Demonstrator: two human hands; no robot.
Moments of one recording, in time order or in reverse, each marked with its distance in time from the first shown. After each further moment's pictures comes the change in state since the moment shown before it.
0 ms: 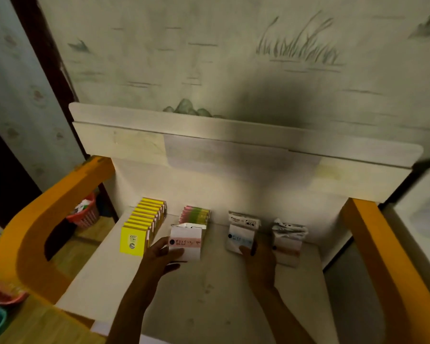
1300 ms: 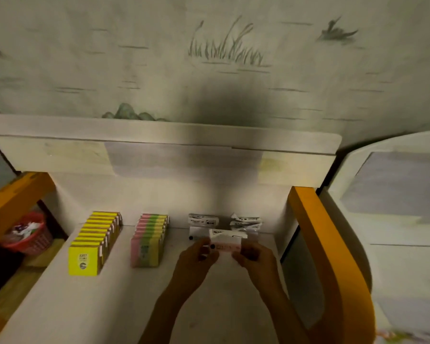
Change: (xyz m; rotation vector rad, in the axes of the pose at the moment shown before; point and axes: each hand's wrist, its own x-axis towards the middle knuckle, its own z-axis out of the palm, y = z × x) left_hand -0.003 -0.022 0.157 0.641 -0.249 0.238; right_hand -0.018 0.005 -0.115 0.300 -0.119 0.129
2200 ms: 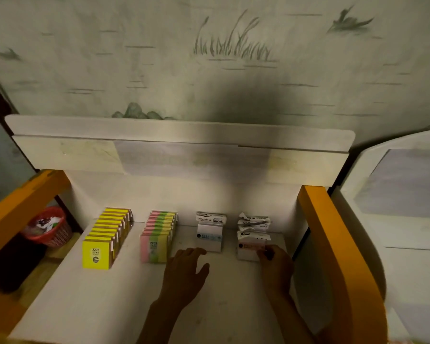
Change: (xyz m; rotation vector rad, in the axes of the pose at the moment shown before) left_hand -0.014 -0.037 -0.013 0.607 0.111 0.136; right_hand 0.029 0.052 -0.001 -0.374 0.368 -0.065
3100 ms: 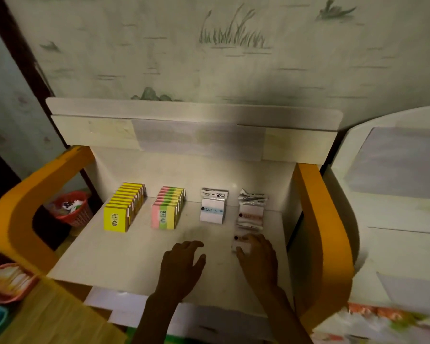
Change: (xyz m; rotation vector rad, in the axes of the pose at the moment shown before) left_hand -0.087 0.015 0.002 0.045 0.135 -0.043; right_hand -0.080 -0.016 -0.036 -0.252 -0.251 -0.276
